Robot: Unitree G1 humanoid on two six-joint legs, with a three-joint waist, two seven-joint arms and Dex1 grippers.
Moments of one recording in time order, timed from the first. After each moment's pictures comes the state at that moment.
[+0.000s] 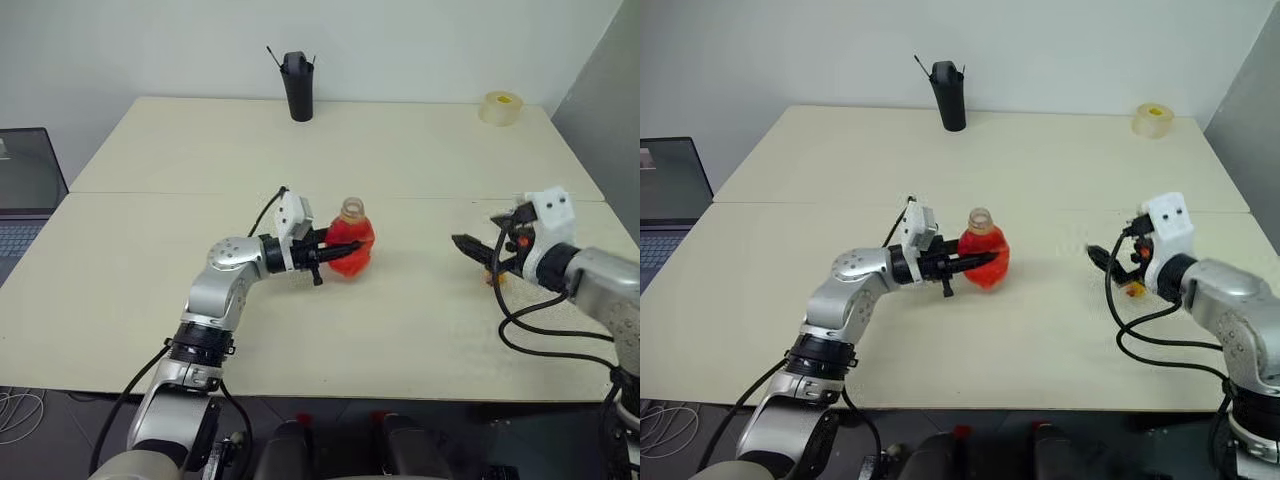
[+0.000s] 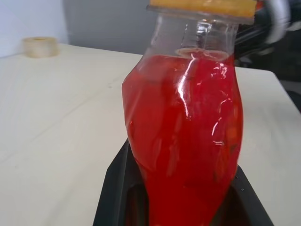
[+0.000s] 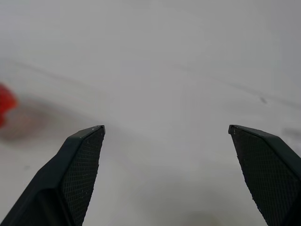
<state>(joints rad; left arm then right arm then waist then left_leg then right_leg) -0.61 0.34 -0.05 0.24 -0.36 0.23 -1.03 -0.40 -0.72 -0.23 -0.56 0.63 1.10 0.45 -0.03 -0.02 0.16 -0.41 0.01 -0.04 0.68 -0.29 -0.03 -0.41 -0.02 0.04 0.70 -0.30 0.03</state>
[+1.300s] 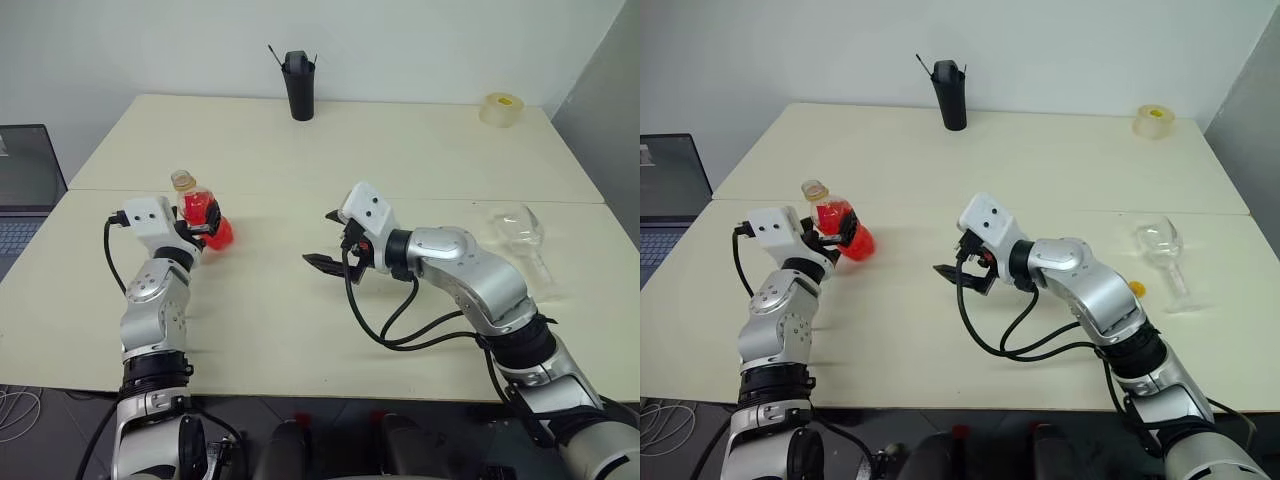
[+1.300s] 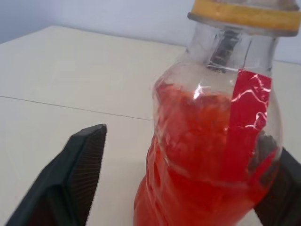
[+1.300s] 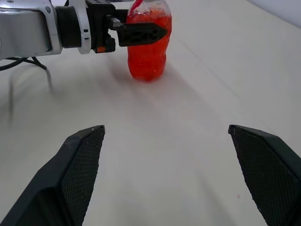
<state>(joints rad) -0.45 0.35 0.36 0.23 -0.31 0.24 -0.20 -0.73 -0.34 0.37 -0.25 0.30 0.78 0.59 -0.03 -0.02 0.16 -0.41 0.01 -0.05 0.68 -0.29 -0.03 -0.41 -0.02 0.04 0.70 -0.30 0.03</state>
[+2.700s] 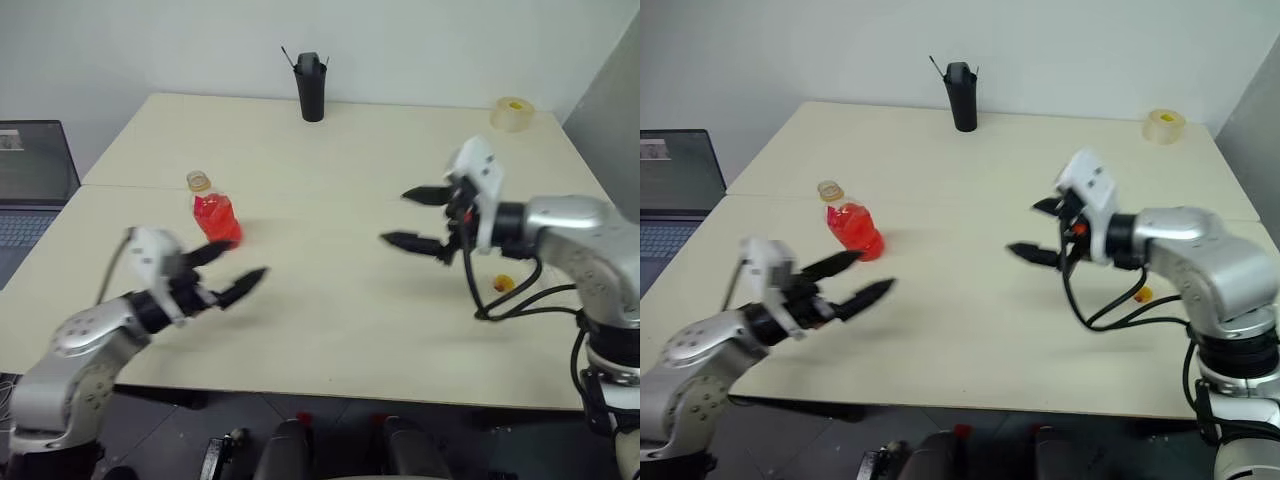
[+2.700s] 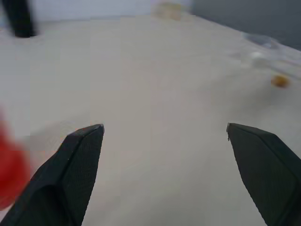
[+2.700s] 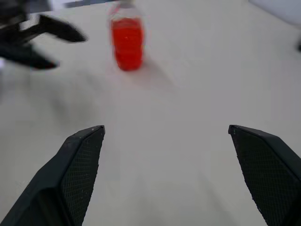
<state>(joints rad) -0.05 0.69 0.20 -0.46 -0.66 0.56 -0.74 -0.73 -0.69 -0.06 -0.42 0.52 1.18 0.71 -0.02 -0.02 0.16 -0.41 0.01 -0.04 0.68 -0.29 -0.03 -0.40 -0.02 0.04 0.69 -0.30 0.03</state>
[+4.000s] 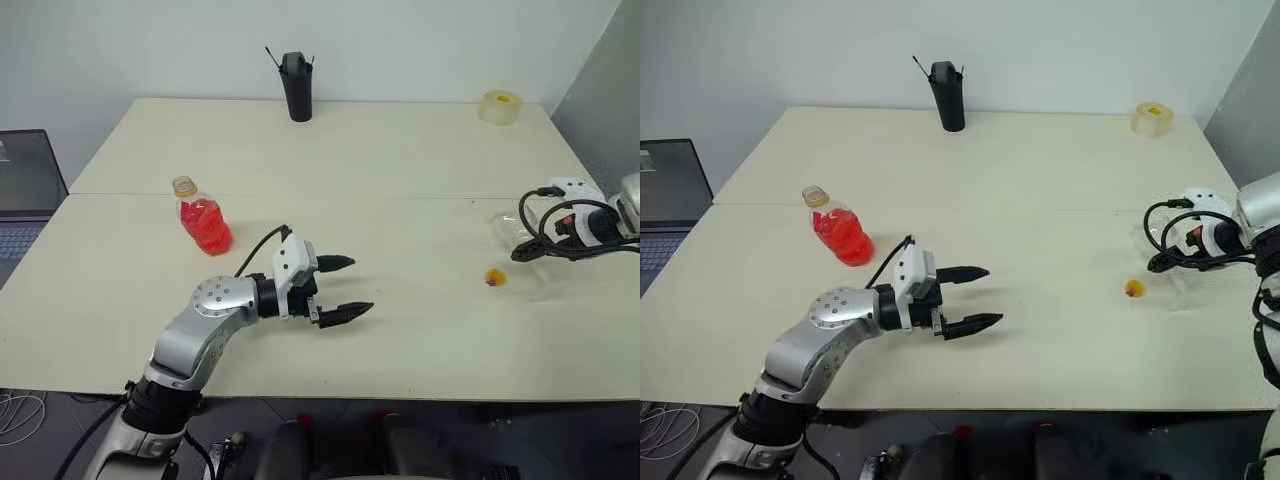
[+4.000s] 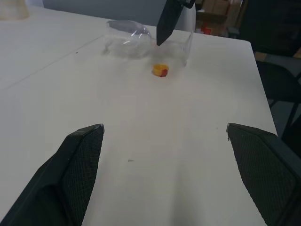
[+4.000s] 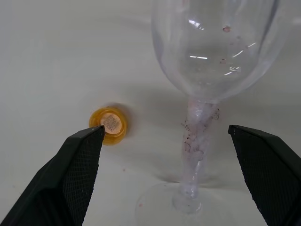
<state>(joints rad) -0.32 0.51 -0.19 -0.29 -0.44 0.45 -0.91 -1.19 -0.96 0.59 0.78 0.17 1.25 1.10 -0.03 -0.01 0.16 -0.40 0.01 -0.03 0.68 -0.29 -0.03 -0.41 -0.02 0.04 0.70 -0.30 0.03</state>
